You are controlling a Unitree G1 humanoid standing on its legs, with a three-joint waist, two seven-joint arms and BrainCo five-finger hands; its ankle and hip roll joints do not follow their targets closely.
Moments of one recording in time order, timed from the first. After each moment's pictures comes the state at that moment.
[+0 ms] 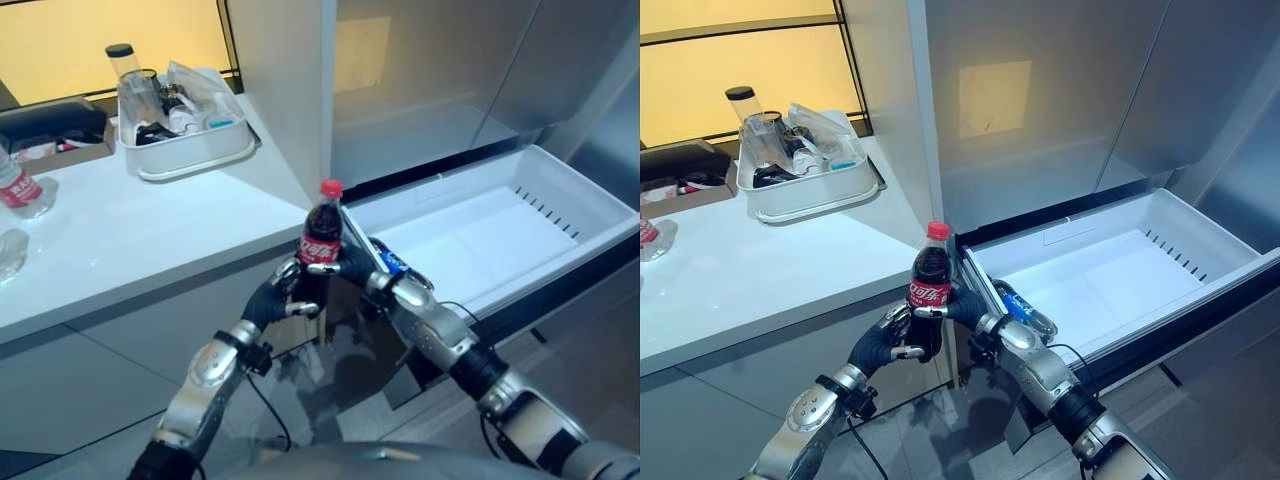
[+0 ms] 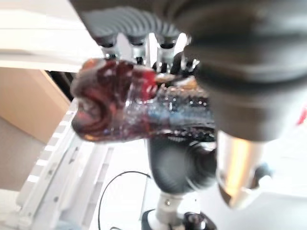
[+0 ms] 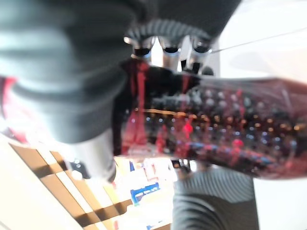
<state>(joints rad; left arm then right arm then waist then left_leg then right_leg) 0.13 0.38 -0.30 -0.03 -0.38 -0.14 -0.23 -0.38 -0.29 0.58 0.27 0.66 -0.01 0.26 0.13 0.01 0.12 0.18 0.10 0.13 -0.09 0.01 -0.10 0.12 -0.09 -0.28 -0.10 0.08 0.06</state>
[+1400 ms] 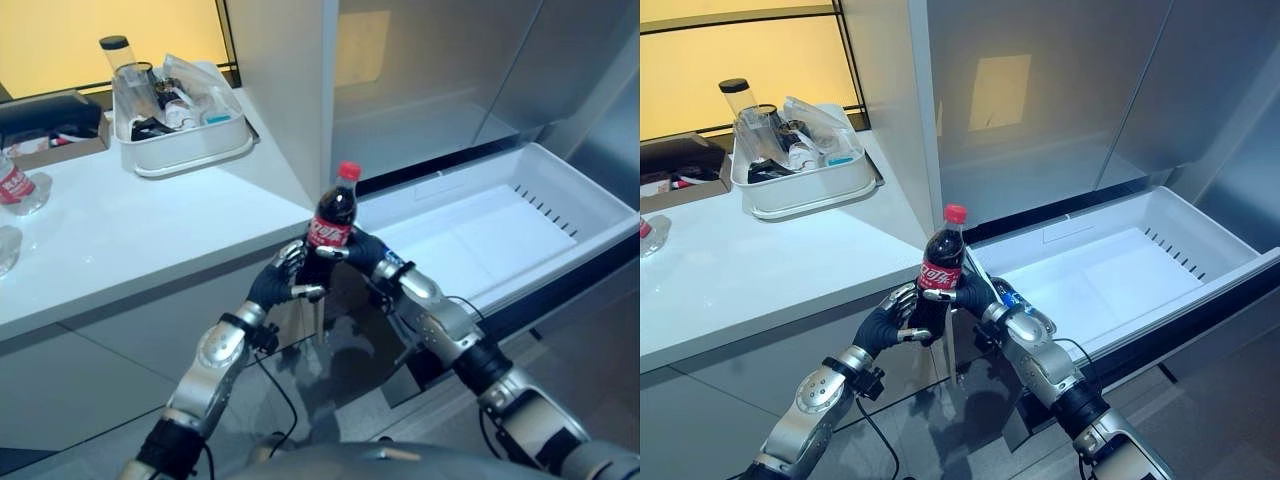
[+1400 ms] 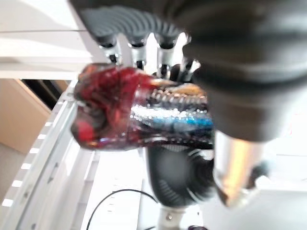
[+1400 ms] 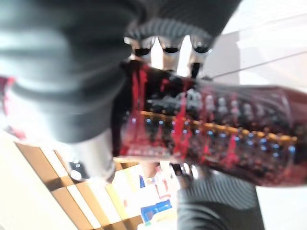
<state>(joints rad) 0.05 0.37 -0.30 -0.02 -0.34 -0.14 -0.17 -0.39 -0.29 0.52 0.24 0.66 -0.02 0.22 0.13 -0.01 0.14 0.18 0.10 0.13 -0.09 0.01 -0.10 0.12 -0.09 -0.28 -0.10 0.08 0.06</state>
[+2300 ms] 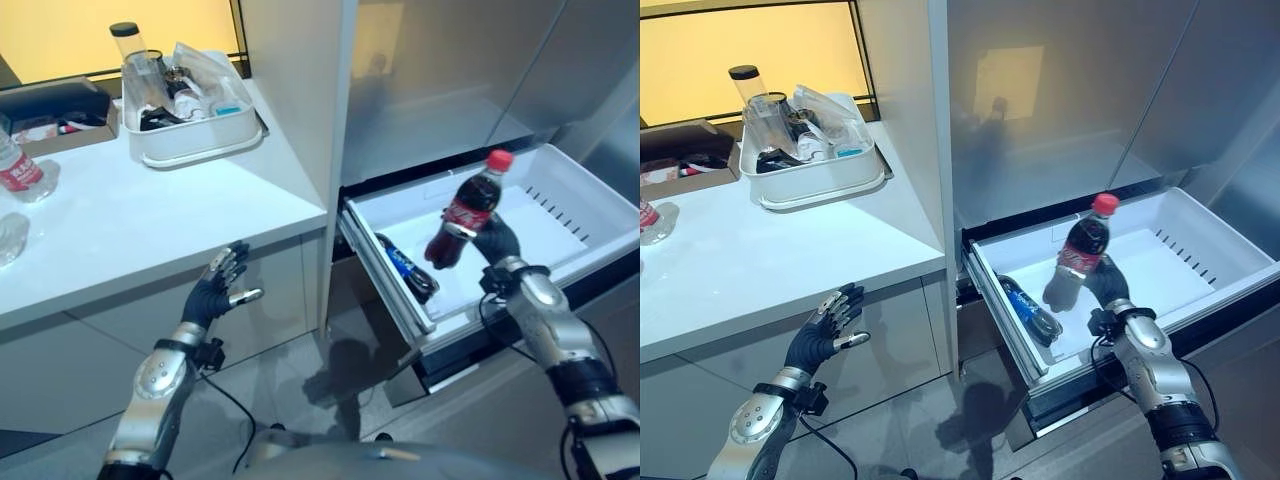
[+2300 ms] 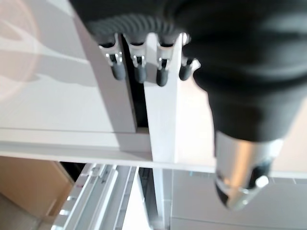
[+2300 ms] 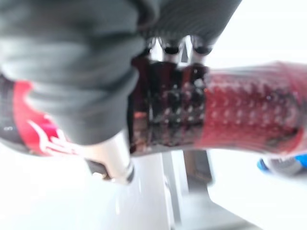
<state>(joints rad) 0.23 0.42 -0.04 -0.07 -0.37 -0.16 -0.17 -0.18 -0.58 0.00 0.27 0.66 -0.06 0.09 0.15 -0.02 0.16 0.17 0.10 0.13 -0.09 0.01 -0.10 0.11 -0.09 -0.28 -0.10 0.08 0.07</state>
